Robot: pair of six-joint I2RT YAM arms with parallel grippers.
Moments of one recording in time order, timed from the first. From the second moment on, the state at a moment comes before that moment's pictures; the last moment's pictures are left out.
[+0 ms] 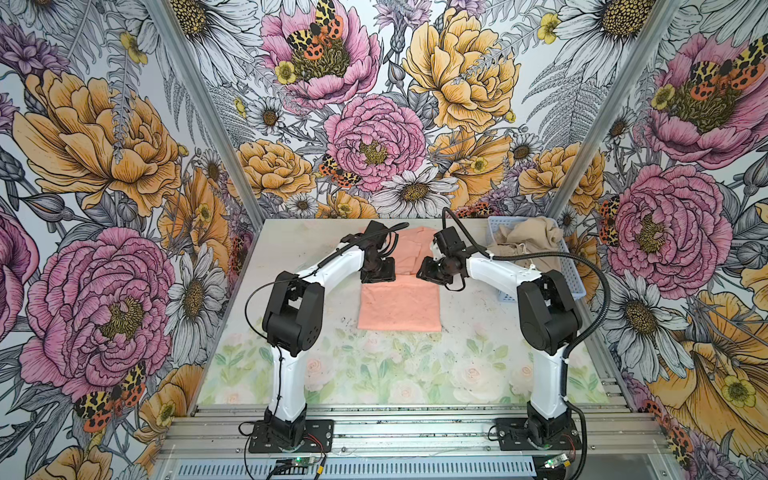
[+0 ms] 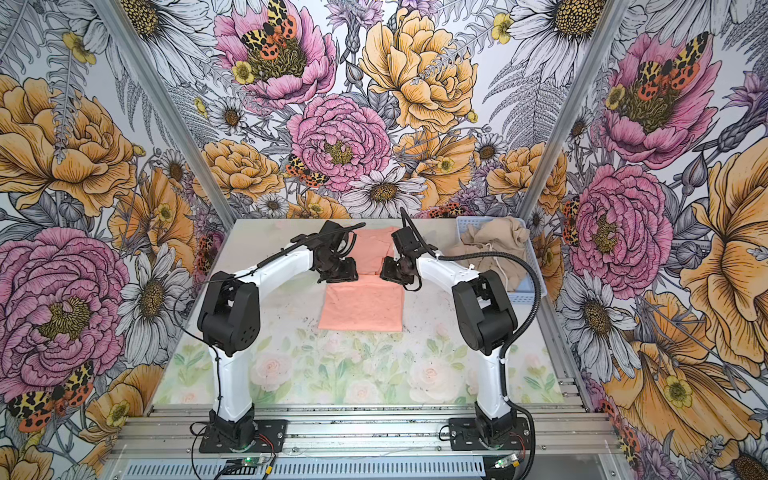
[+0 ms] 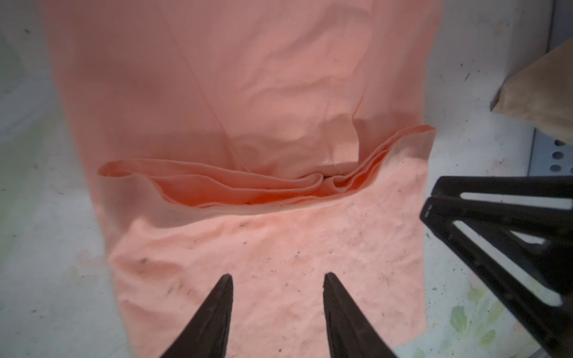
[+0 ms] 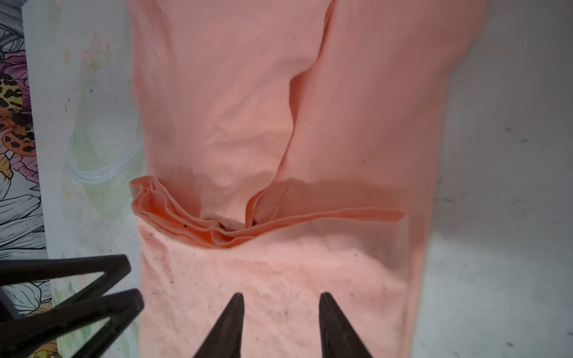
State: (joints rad) left arm -0.46 2.06 1.67 -0.78 0.18 -0.40; right arm 0.44 2.05 1.53 -0.51 -0.30 0.57
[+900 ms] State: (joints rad) left arm -0.34 2.15 1.68 -0.73 0.17 -0.40; right arm 0.41 2.23 1.72 -0.52 -0.27 0.57
